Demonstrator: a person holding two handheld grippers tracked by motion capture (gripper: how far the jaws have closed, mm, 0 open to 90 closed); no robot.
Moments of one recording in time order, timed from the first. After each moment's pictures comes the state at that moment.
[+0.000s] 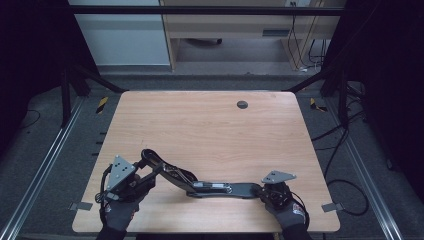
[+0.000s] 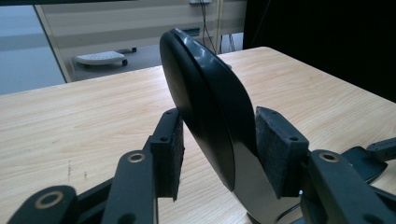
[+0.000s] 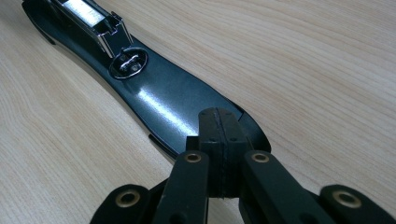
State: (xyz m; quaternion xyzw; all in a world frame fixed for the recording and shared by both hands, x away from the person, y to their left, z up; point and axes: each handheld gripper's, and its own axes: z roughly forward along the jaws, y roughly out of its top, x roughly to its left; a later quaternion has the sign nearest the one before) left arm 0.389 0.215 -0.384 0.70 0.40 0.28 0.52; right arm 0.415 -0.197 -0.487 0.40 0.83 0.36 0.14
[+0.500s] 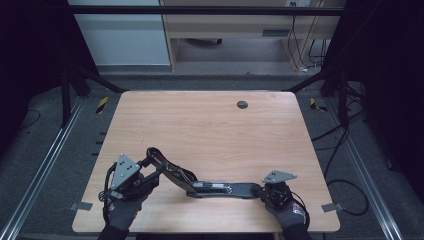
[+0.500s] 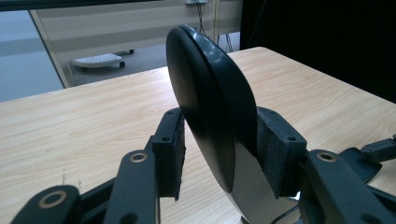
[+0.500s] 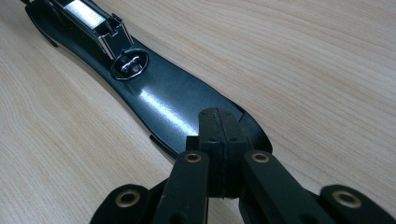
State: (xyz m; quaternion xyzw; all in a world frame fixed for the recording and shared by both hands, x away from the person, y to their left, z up) left arm 0.389 0.205 -0.378 0.71 0.39 0.29 0.51; right arm 0.416 -0.198 -0.488 0.40 0.83 0.37 0.14
